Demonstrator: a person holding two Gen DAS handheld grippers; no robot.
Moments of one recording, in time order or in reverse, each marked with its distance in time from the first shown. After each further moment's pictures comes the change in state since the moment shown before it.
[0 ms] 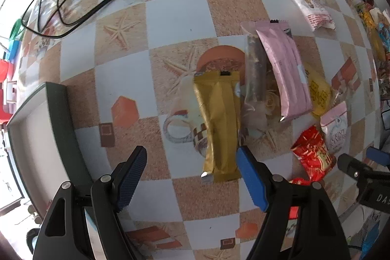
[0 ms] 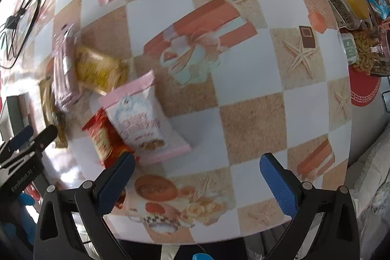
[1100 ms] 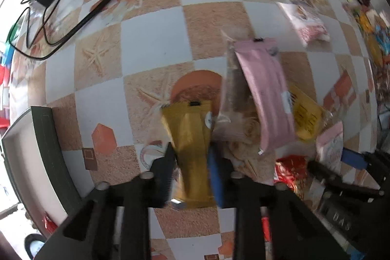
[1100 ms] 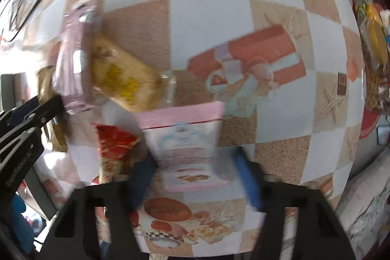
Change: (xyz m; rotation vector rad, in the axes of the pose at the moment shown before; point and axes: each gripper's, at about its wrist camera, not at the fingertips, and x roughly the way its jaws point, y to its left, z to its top) left arm 0.010 -0.008 0.042 0.016 -0.025 -0.033; right arm 0.008 0.047 0.046 -0.191 -0.001 -0.056
